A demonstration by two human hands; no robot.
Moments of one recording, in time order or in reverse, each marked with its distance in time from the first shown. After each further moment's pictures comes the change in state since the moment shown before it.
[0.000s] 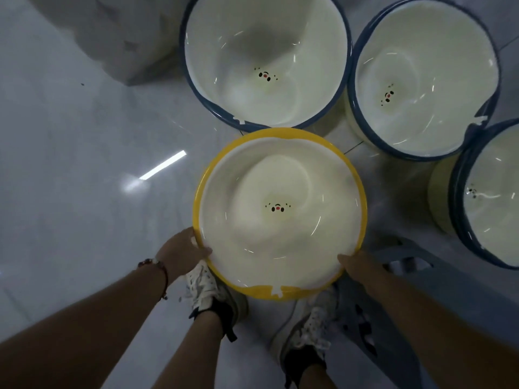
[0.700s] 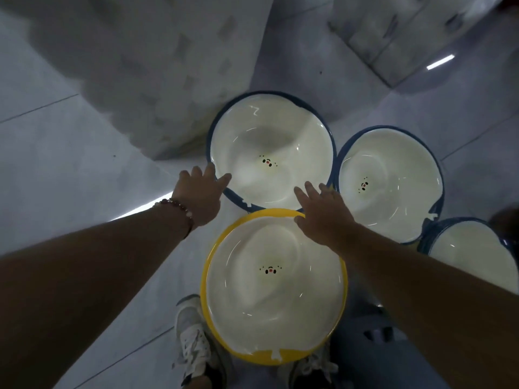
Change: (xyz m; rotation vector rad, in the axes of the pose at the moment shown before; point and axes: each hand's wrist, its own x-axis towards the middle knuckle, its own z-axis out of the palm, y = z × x) left_hand 0.018 0.173 -0.192 0.985 0.539 0.467; right_hand -0.060 -0.268 -0.079 -1.183 0.429 -0.878
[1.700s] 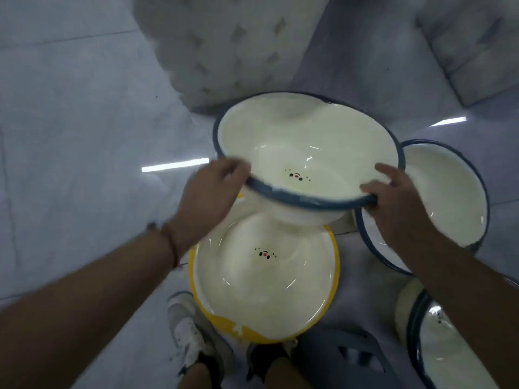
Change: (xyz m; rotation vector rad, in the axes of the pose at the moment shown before) left_hand -0.088 0.088 -0.039 -1.240 0.342 -0.591; right_hand -0.025 0.076 -0.038 1.505 0.169 0.323
